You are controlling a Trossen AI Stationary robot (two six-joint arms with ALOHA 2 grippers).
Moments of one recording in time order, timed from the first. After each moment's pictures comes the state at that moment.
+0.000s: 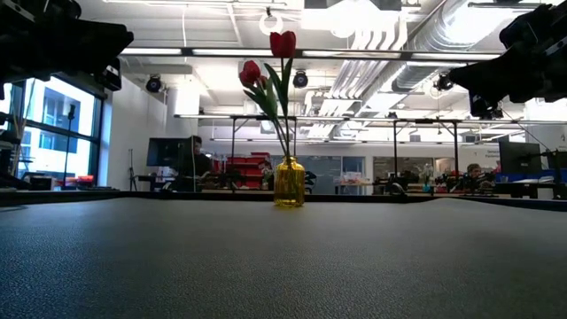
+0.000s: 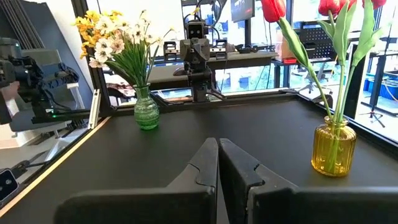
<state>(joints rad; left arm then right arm) 0.10 0.01 0.01 0.18 0.19 -0.08 0.04 0.01 0.01 0.02 0.05 0.07</state>
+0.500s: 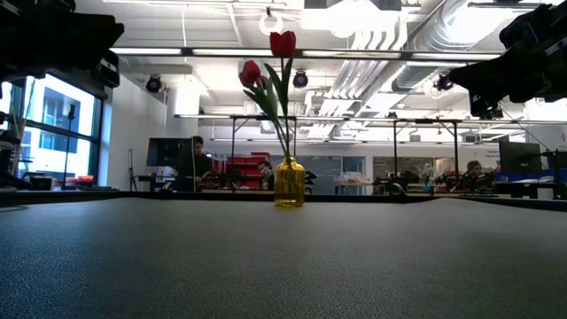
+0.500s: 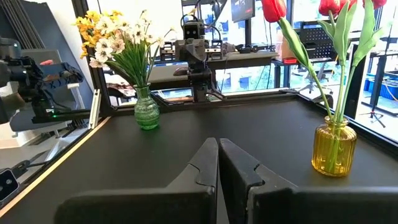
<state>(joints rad) 0.01 0.01 0.01 0.18 0.19 -0.08 0.04 0.01 0.01 0.02 0.05 0.07</state>
